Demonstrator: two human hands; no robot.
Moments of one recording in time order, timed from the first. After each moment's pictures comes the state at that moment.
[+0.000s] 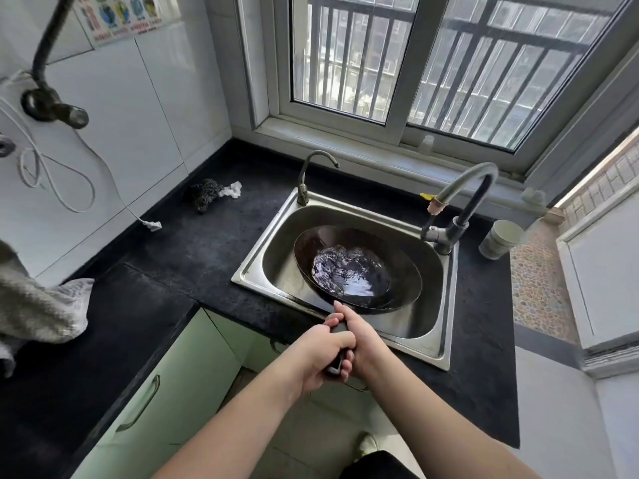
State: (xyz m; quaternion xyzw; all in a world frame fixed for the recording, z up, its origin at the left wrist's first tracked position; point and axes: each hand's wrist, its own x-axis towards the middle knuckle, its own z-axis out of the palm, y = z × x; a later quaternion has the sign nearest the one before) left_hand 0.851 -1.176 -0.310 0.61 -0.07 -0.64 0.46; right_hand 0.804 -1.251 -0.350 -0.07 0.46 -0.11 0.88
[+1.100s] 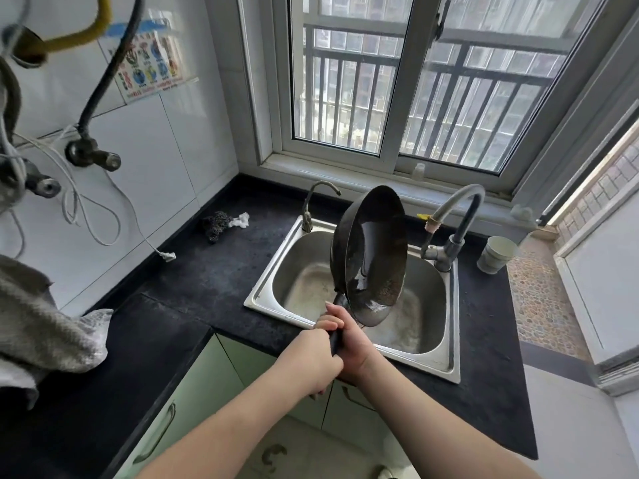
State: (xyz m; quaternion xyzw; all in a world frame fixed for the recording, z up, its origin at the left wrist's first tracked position) left_hand 0.881 -1.143 -0.269 0.83 -0.42 -0.35 0.13; right_hand 0.828 -1.226 -0.323 -0.04 0.27 -0.16 0.95
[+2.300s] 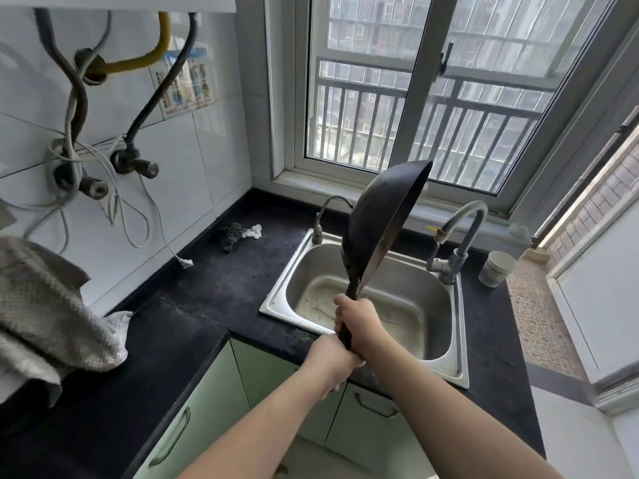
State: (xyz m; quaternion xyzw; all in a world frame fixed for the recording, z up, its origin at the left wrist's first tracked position) left_hand 0.888 -1.125 -0.290 0.76 -0.28 -0.48 0.35; right_hand 0.862 -1.218 -0.296 -0.43 0.50 -0.24 0.71
